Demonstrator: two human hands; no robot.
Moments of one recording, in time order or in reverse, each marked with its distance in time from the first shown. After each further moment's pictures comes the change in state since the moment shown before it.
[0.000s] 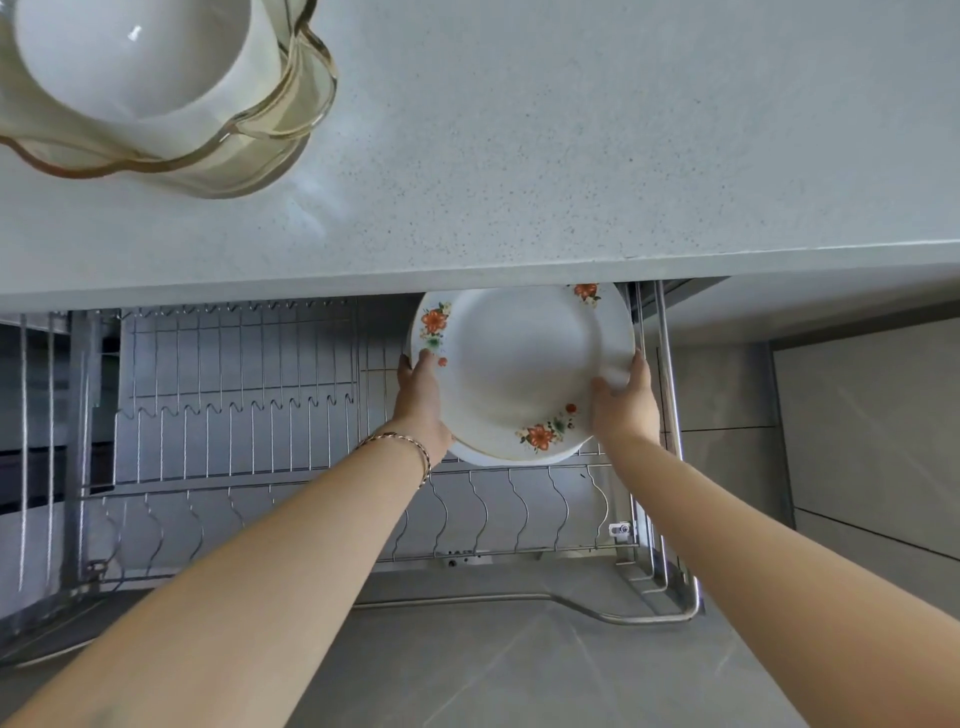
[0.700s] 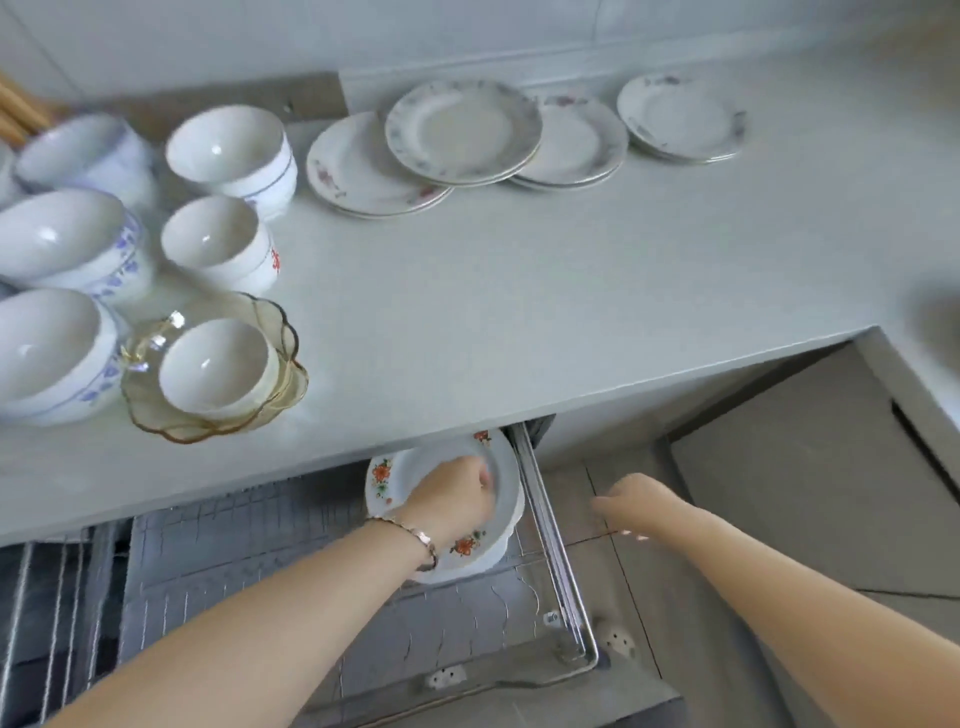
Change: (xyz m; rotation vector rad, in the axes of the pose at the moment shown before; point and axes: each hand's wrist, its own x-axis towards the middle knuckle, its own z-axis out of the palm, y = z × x) left_hand -0.216 0.046 0.081 1.559 -0.326 0.632; right_hand -0.067 -0.017 -0.183 -0.564 -0.293 -0.040
